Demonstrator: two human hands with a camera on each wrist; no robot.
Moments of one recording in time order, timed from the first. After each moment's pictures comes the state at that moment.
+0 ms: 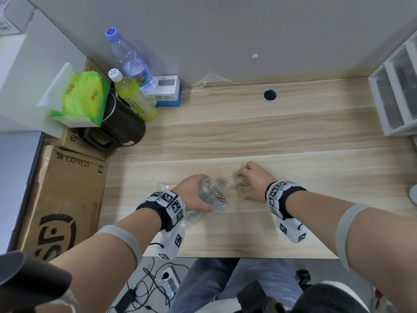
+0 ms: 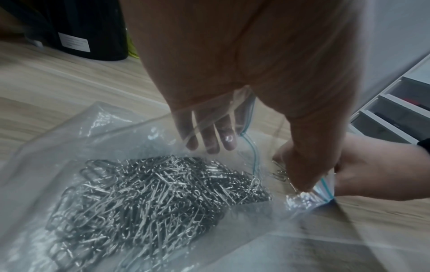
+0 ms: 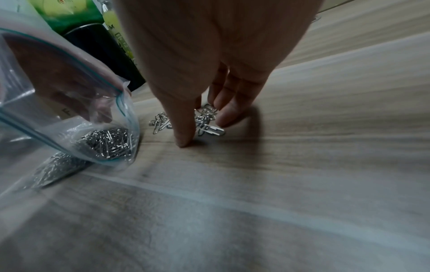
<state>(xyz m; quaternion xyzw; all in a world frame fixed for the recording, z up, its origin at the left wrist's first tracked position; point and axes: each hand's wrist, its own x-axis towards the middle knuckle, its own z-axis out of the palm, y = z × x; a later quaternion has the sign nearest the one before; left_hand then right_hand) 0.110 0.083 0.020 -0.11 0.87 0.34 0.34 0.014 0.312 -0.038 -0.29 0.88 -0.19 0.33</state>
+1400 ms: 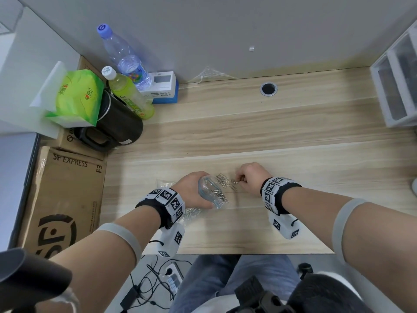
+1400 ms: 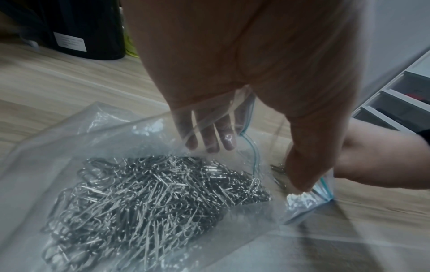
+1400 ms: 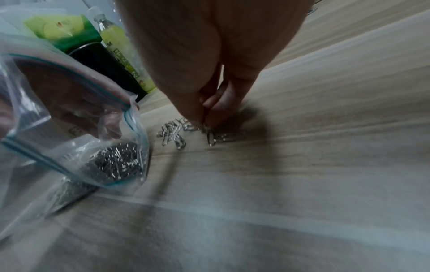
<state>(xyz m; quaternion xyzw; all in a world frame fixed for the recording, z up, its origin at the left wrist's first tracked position) 0.108 0.089 0.025 -0.11 0.87 0.34 0.33 0.016 0.302 -0.035 -0.28 0.87 -0.24 0.32</state>
